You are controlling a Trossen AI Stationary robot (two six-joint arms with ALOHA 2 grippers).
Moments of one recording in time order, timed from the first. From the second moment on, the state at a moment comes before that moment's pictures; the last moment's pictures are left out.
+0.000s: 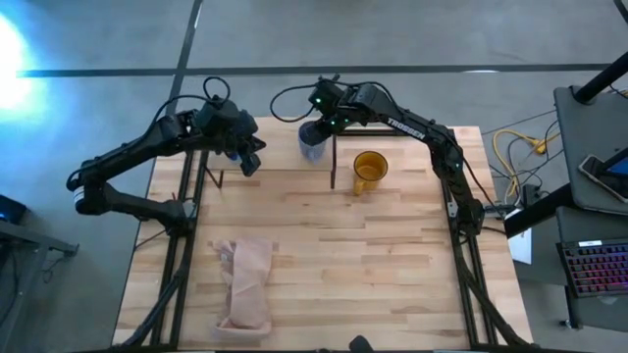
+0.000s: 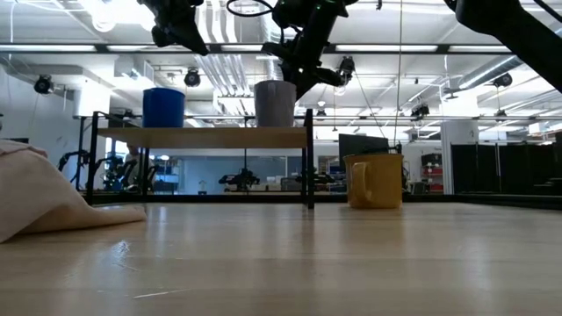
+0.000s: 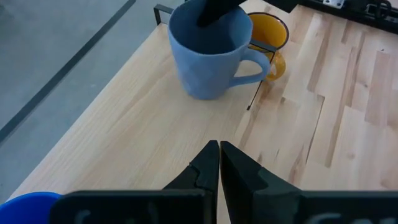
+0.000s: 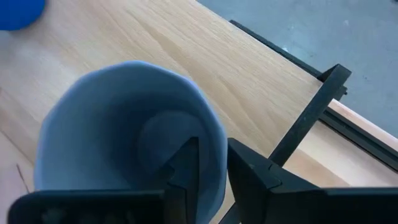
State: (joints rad) left arm 0.45 1.16 1.35 -0.90 -0.03 -0.01; right arm -0.43 2.15 2.35 -1.23 0.10 0.47
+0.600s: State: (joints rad) left arm 0.45 1.14 1.35 -0.90 -0.03 -0.01; right arm -0.43 2.10 2.35 -1.17 0.10 0.47
